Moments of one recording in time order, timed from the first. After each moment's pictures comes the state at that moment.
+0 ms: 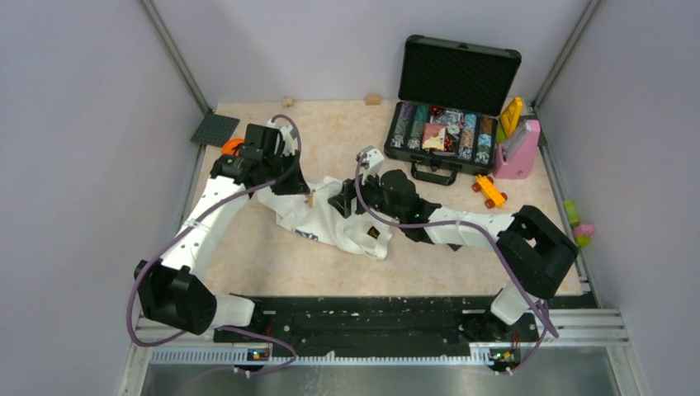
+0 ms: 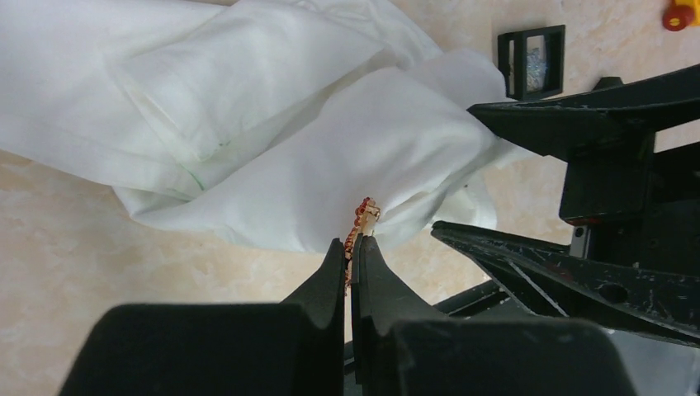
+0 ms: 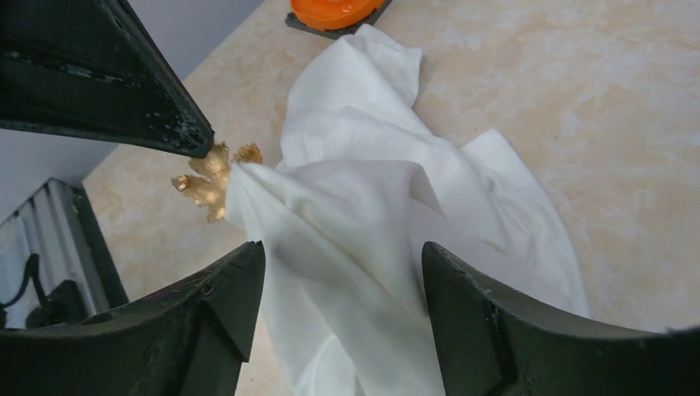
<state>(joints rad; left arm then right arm) -0.27 1.34 1.27 -0.82 0.26 -0.30 0.86 1.62 0.90 0.51 -0.06 0.32</state>
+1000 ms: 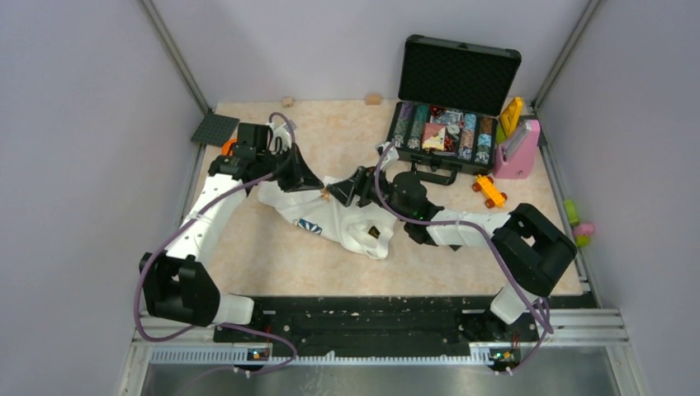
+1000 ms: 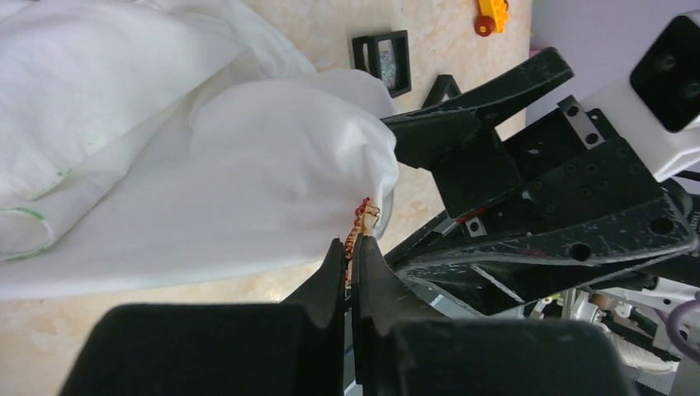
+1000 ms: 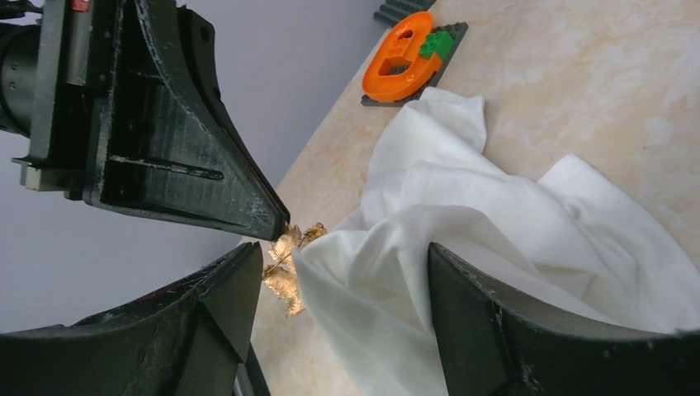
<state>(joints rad) -0.19 1.38 1.22 -0.67 0.65 -0.47 0.82 1.63 0.82 0.79 -0.12 0.71</state>
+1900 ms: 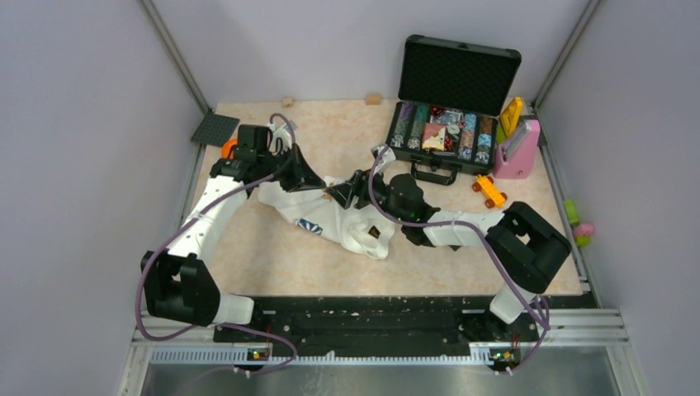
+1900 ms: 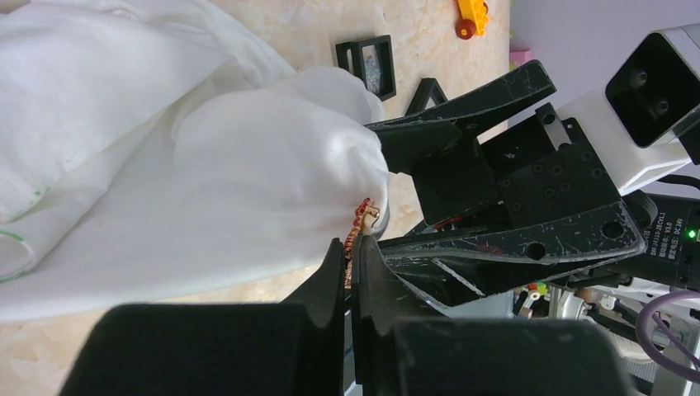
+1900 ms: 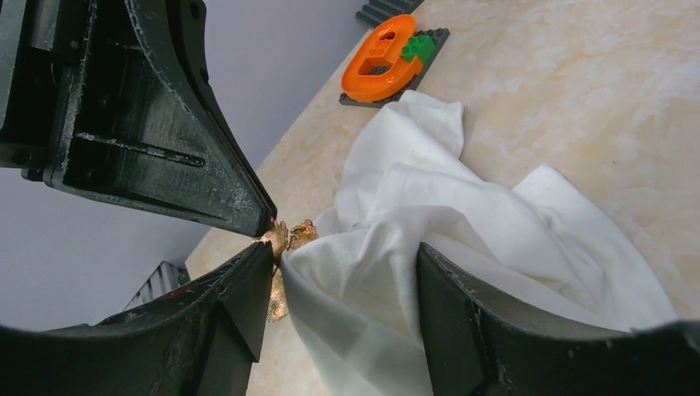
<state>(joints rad) -0.18 1.38 1.18 -0.58 0.71 -0.50 0.84 1.66 0.82 0.82 -0.09 0.61</state>
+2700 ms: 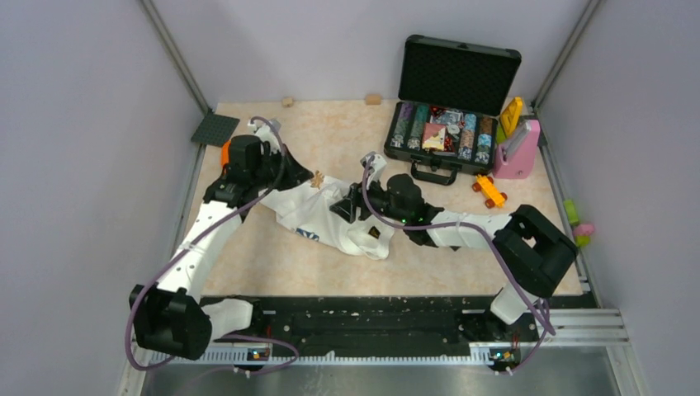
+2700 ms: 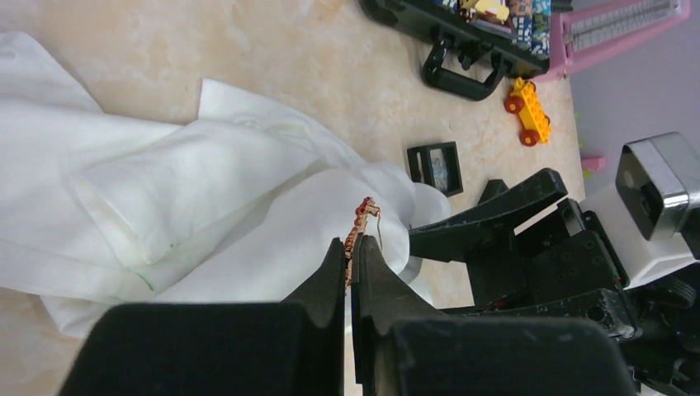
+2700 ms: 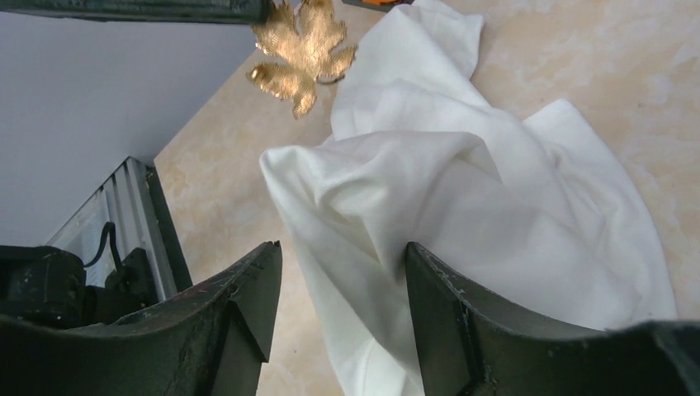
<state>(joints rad) -0.20 1.21 1.03 -0.39 0.41 -0.49 0.83 1.62 0.81 0.63 -0.23 0.45</state>
